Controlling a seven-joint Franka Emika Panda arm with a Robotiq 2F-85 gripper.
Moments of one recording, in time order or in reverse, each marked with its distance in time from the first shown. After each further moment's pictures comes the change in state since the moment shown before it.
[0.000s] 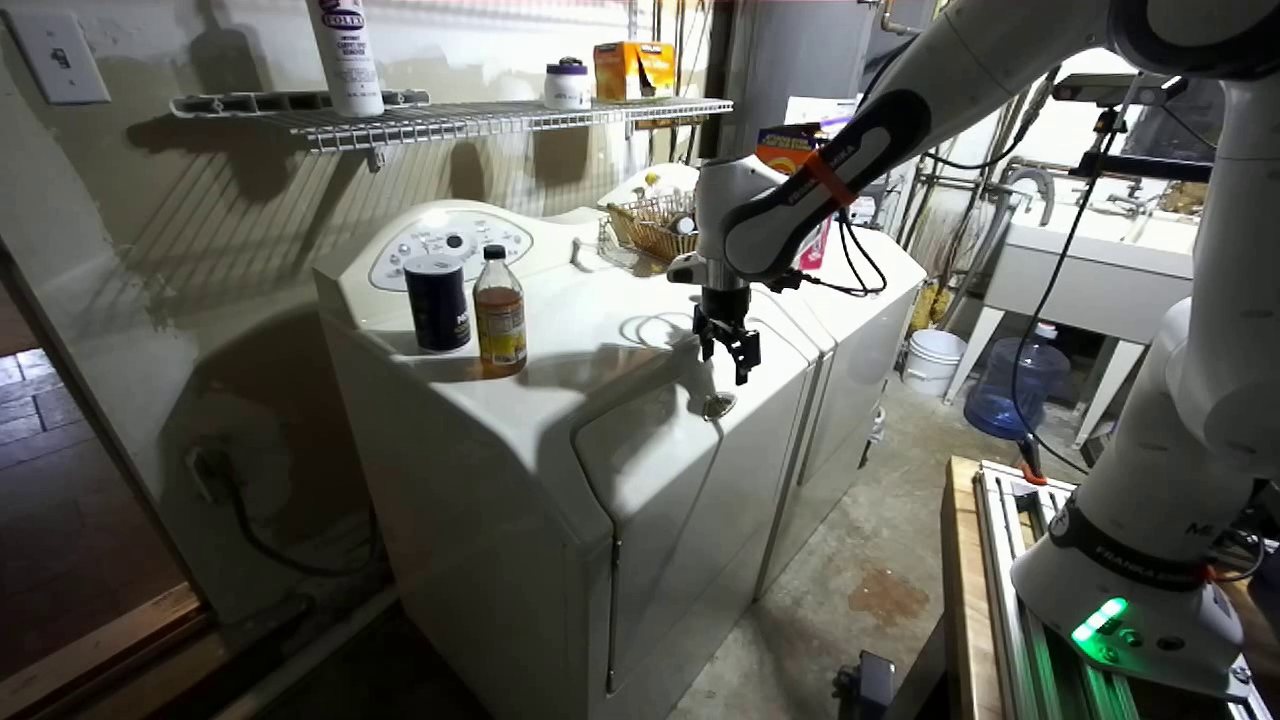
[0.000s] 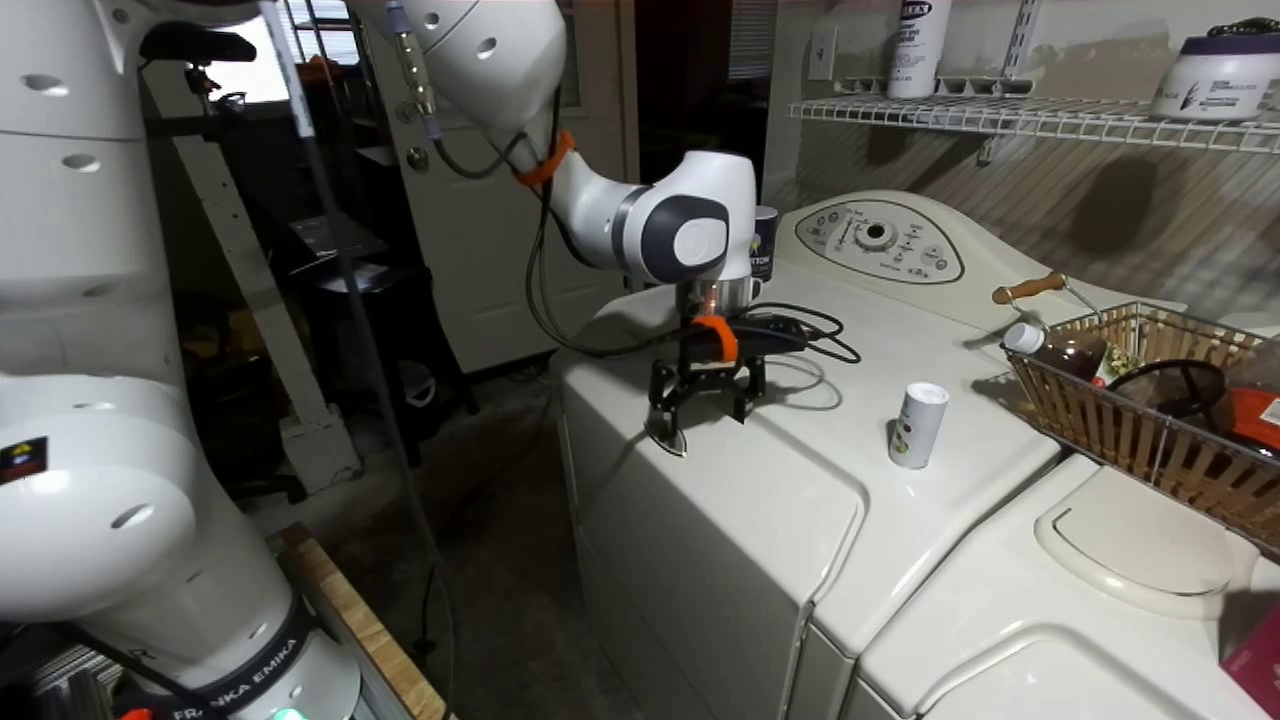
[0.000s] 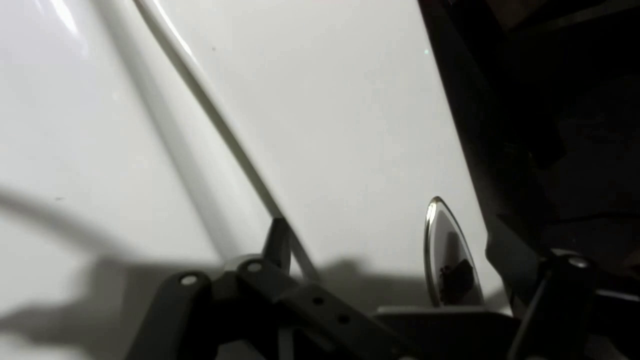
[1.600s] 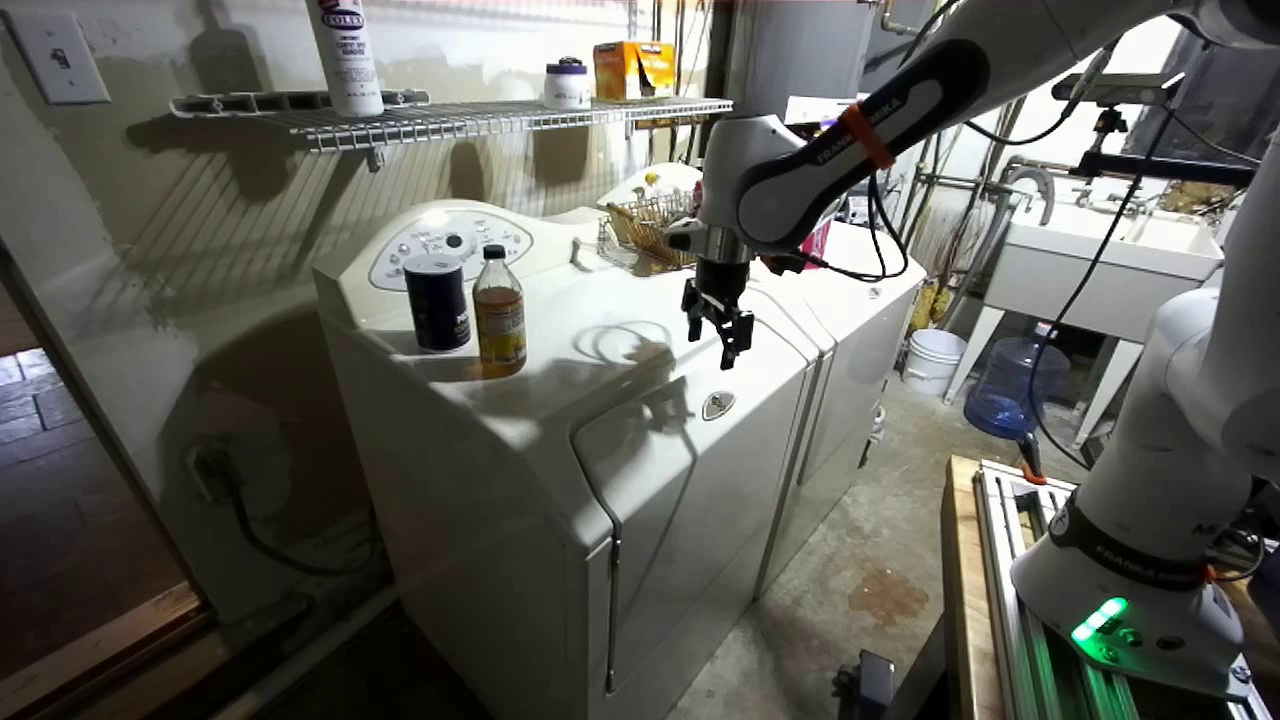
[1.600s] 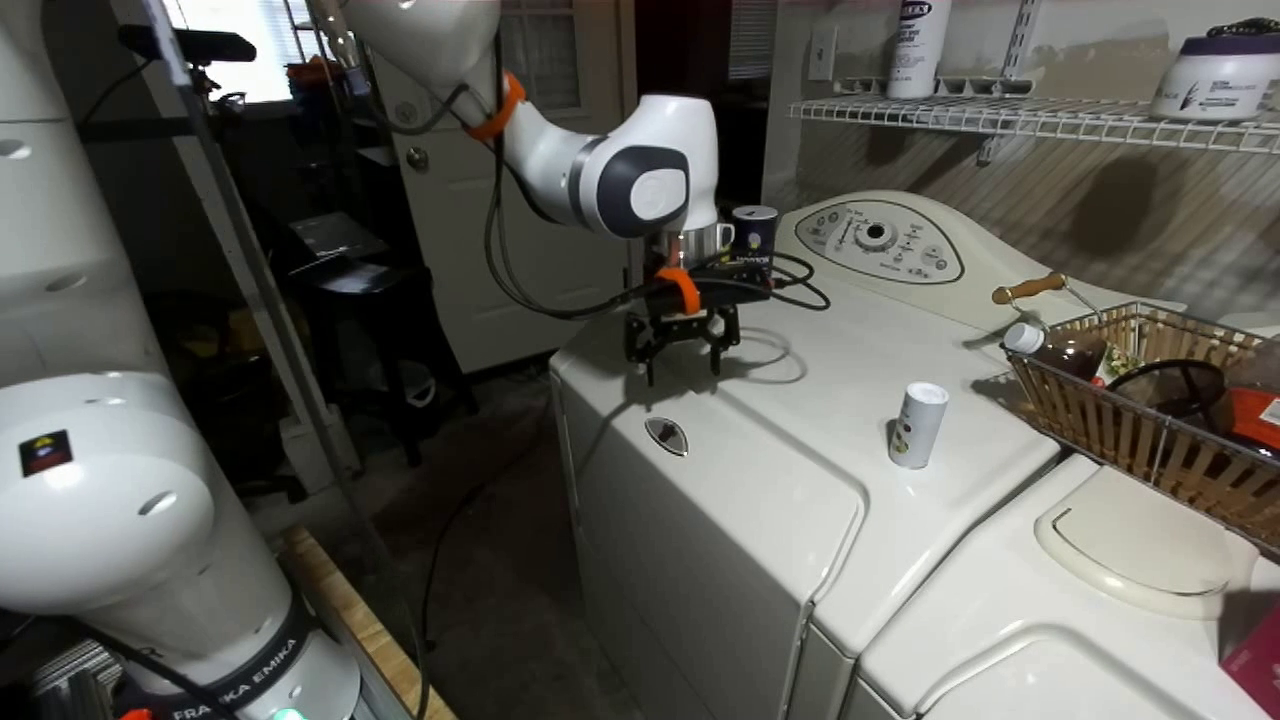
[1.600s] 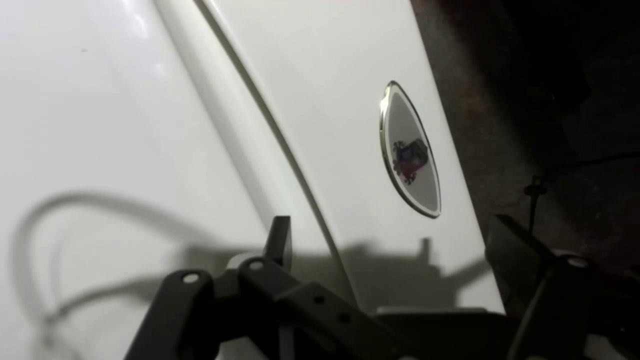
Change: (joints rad) arm 0.087 -0.144 -0.011 -0.066 0.077 0.034 0.031
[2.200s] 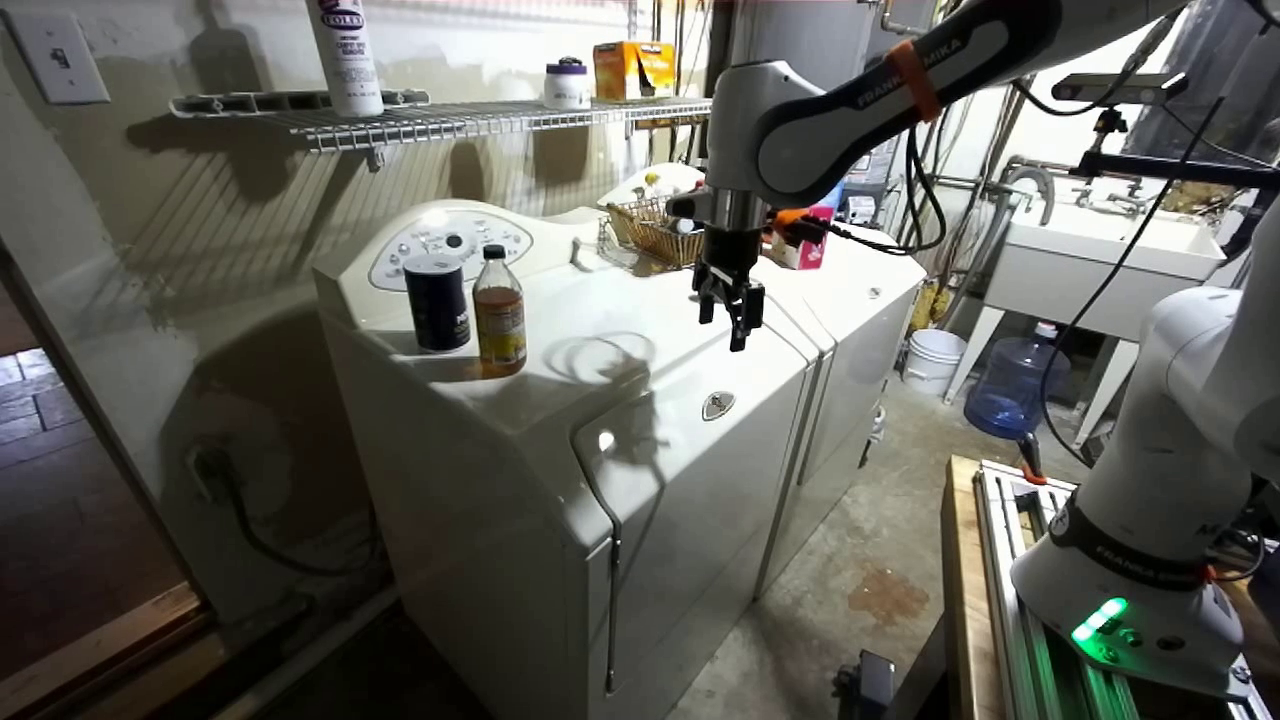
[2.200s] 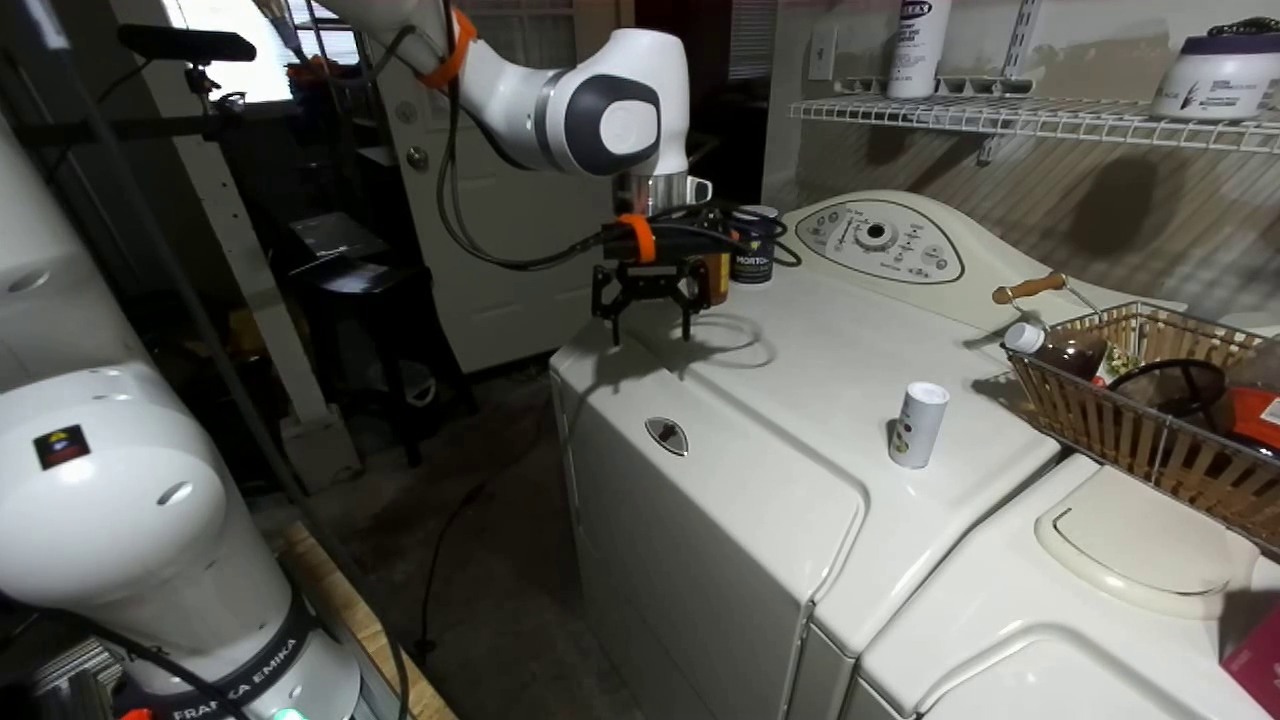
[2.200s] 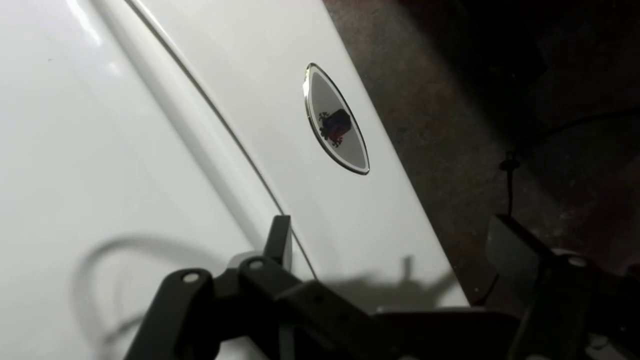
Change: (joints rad) arm 0.066 -0.133 -0.001 0.004 0.000 -0.177 0.160
